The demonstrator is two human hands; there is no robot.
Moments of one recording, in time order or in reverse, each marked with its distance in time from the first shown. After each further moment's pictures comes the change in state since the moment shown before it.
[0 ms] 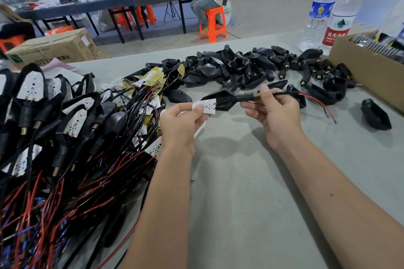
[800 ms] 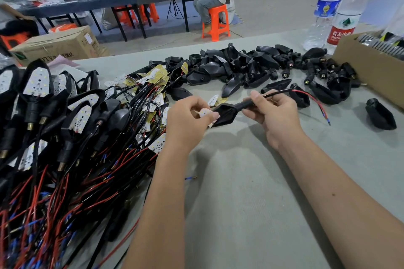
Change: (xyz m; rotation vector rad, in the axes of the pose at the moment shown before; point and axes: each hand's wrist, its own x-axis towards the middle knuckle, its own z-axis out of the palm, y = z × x) left_hand 0.000 0.005 -0.011 0.735 -0.159 0.424; right_hand -0.006 0.003 0.007 -0.034 -0.006 0.060
